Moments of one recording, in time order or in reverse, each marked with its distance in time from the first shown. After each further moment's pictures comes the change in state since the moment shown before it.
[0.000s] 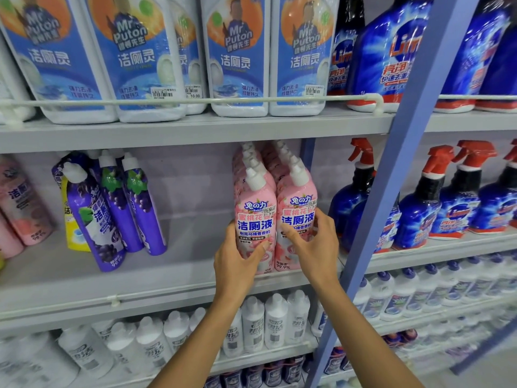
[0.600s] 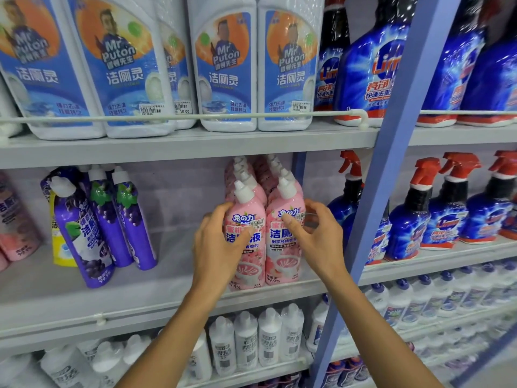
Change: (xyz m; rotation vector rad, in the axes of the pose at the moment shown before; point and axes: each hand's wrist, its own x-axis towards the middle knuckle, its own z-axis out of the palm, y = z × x) left_hand 0.039 0.035 -0.022 0.194 0.030 0.208; right_hand 0.037 -0.022 -0.029 0.017 -0.083 -0.061
